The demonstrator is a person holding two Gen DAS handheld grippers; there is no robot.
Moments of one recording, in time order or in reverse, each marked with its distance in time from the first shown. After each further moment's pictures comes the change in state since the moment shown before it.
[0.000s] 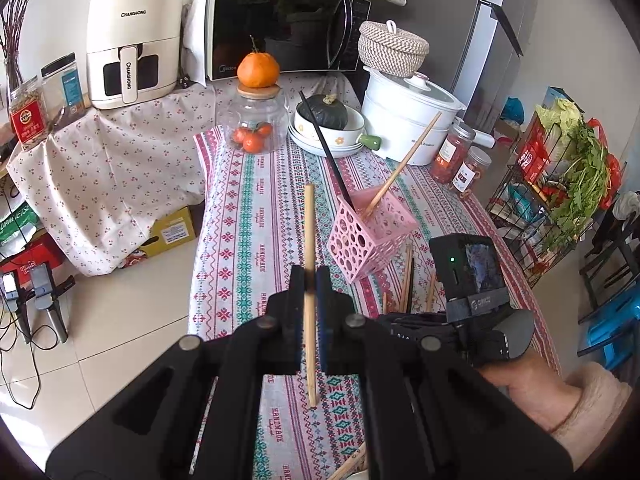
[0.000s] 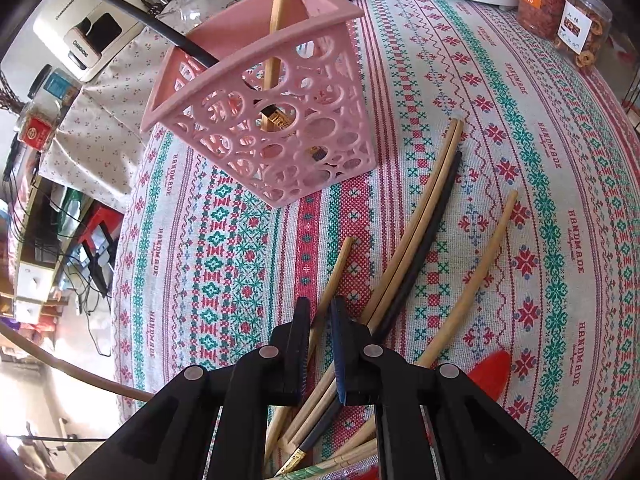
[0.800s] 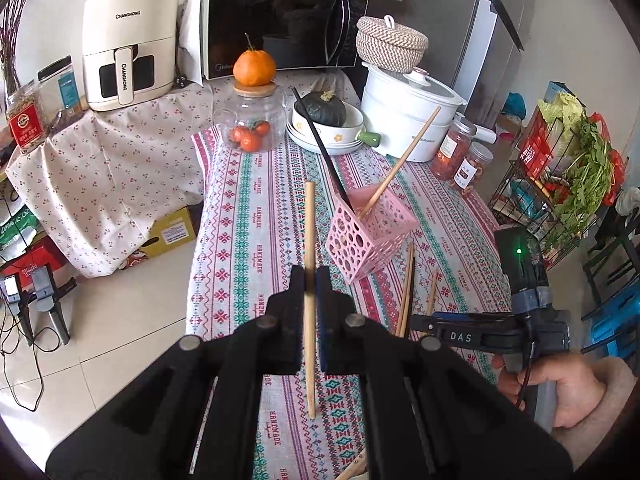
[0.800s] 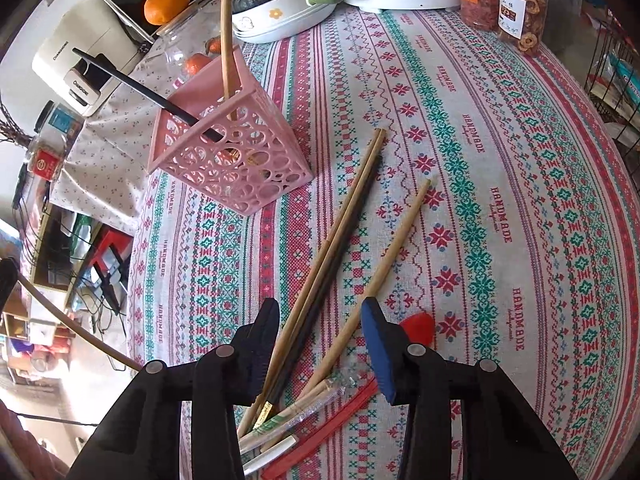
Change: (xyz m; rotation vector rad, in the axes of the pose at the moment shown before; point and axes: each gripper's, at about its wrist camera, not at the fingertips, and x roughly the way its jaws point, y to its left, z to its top) left arm 0.005 -0.006 0.002 0.008 0.007 0.010; right arm -0.048 -0.050 -0.022 0.095 -0.036 0.054
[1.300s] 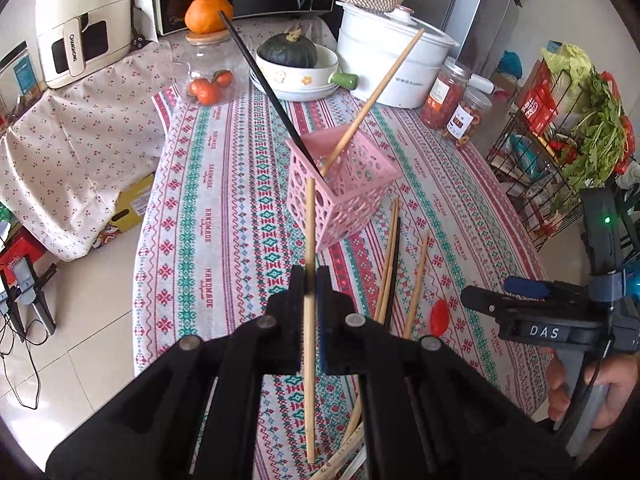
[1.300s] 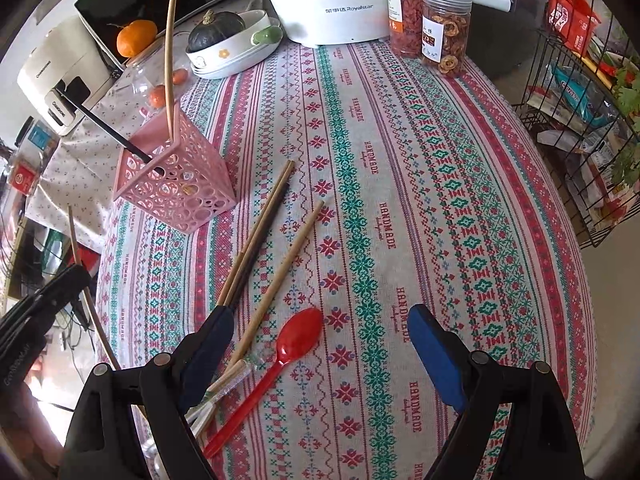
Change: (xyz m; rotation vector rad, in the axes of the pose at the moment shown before) left arm 0.048 -0.037 -0.001 0.038 0.151 -0.021; right arm -0.051 -0.048 -0.012 0.031 -0.087 -0.128
